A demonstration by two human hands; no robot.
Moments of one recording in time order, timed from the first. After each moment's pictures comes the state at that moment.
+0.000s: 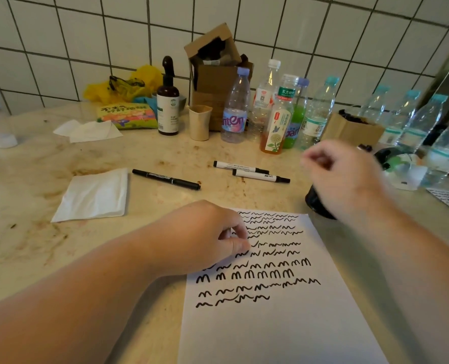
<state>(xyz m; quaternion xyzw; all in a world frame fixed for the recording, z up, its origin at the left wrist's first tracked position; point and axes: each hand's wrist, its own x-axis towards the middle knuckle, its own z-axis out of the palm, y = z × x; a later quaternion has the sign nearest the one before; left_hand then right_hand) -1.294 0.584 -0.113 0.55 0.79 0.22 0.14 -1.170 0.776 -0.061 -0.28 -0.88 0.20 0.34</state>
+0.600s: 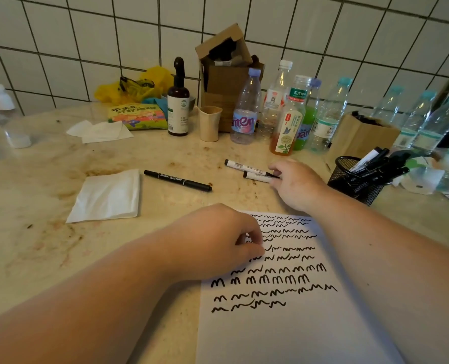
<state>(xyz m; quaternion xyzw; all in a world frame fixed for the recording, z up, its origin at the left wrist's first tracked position) -1.293 0.584 -0.108 0.57 0.79 0.20 0.13 -1.268 0.816 -0.109 -0.30 -0.95 0.07 0.11</state>
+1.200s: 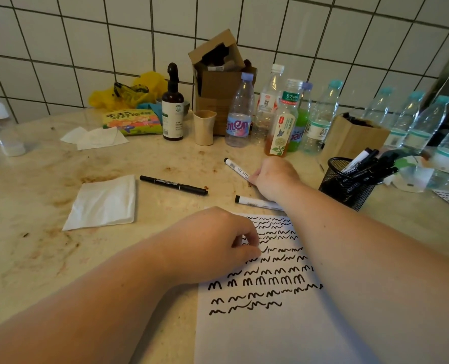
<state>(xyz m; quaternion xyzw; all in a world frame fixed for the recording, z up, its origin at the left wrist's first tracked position) -1.293 0.585 -0.107 0.57 0.79 0.20 0.13 -1.308 0.801 -0.107 -0.40 -0.90 0.13 0.12</state>
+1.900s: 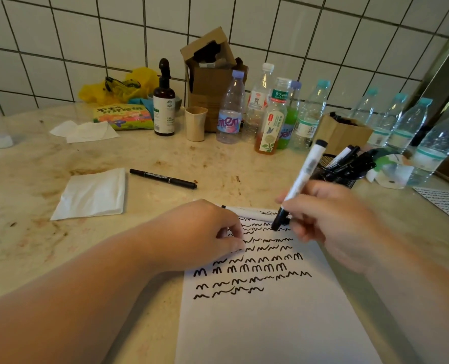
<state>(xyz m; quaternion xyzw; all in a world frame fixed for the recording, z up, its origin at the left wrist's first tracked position) -1.292 0.583 -0.113 0.56 0.79 0.21 0.12 -1.142 0.752 -0.085 -0.26 -0.76 0.57 0.19</state>
